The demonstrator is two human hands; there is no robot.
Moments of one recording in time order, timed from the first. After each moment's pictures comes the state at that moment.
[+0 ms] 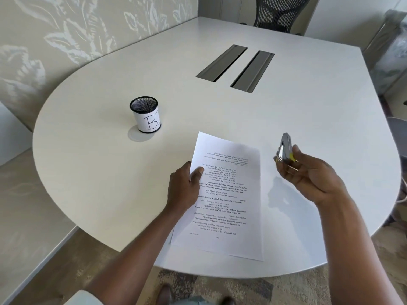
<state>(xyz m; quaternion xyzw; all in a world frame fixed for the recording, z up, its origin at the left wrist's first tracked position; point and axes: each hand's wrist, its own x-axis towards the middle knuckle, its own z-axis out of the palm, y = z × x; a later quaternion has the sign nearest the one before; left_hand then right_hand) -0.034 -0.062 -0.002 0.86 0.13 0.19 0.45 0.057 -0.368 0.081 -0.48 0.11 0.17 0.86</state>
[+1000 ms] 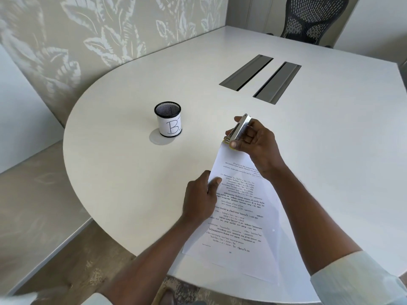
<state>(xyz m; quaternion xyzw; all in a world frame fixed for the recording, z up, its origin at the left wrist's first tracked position) -0.032 -0.064 -0.018 0.87 0.10 0.24 0.41 0.108 -0.205 0.088 -0.66 -0.23 0.12 0.70</state>
